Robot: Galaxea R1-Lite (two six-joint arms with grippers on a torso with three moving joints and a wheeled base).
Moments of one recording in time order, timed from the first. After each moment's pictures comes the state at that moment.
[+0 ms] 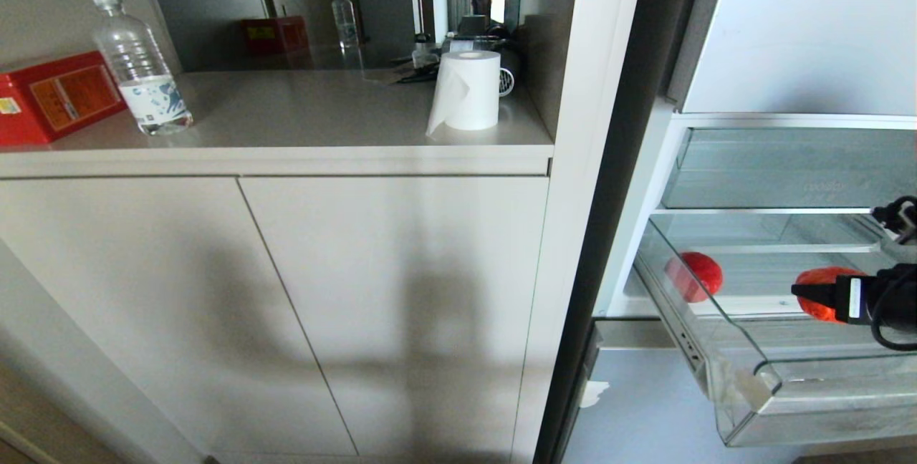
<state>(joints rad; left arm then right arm) -0.01 0.00 -0.03 0.08 0.00 0.00 -0.32 1.57 -0.74 -0.29 0.15 -0.09</state>
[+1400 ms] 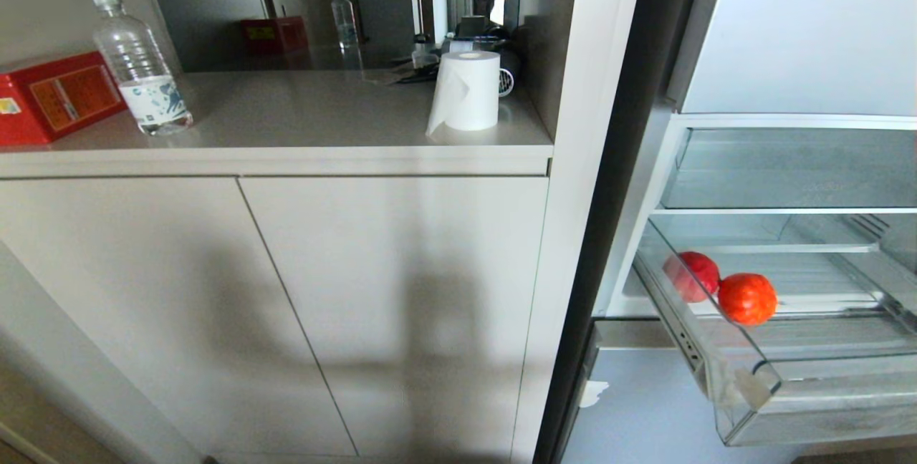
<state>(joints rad) -0.01 0.00 -0.03 0.08 0.00 0.00 -0.54 0.97 -0.43 -0.11 0.00 -0.06</state>
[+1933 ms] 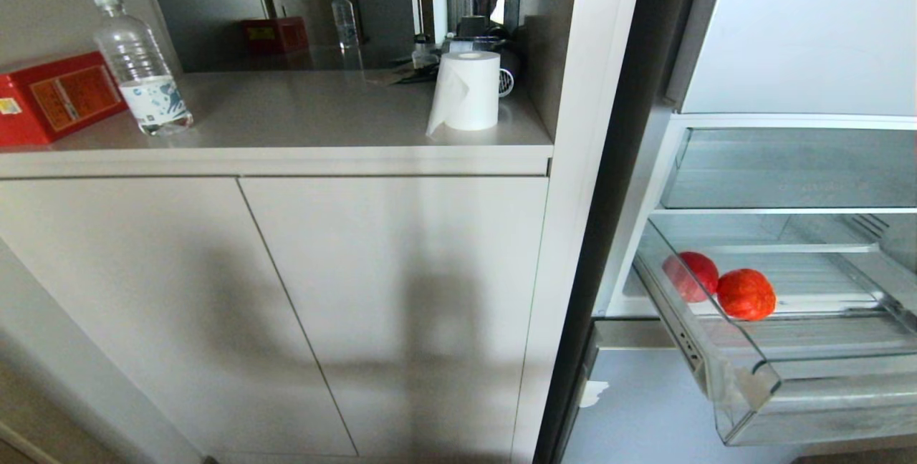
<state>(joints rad) -0.01 0.00 -0.03 0.08 0.00 0.00 -0.65 1.05 -0.28 -0.03 0.21 -0.12</state>
